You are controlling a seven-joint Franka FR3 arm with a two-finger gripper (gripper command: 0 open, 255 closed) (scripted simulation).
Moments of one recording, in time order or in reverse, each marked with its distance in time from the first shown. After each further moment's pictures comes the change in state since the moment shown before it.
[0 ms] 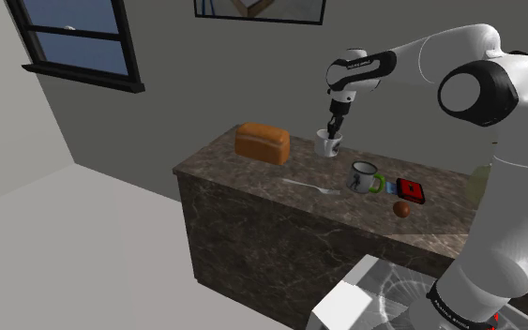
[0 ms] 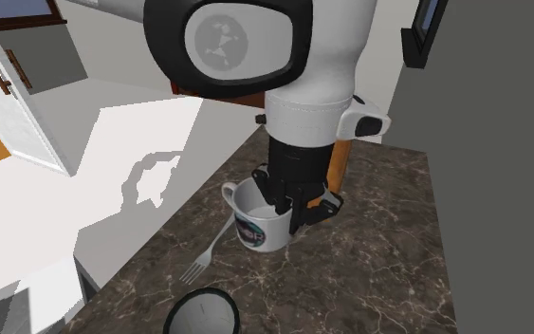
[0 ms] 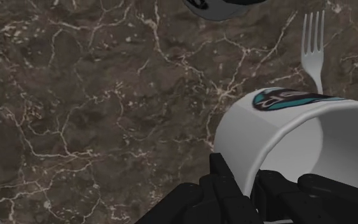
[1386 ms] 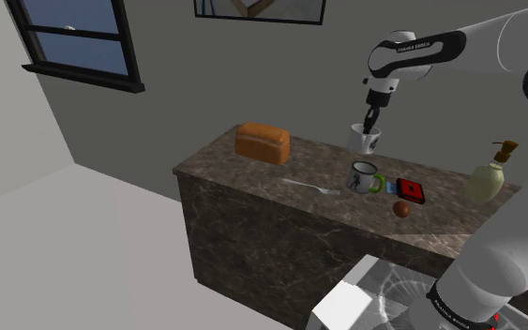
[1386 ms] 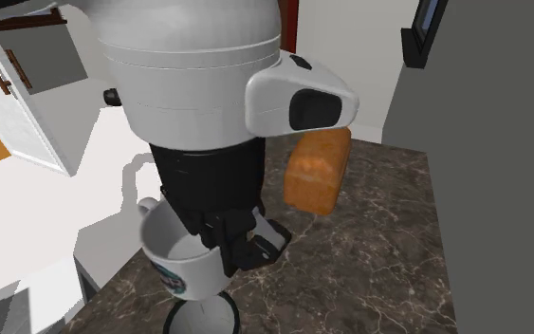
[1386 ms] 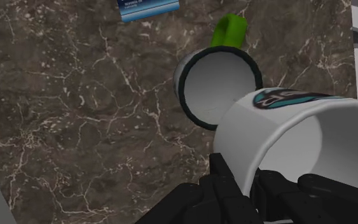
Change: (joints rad) arm -0.037 -0.361 -0.053 -0.279 -0.121 -0.067 -0.054
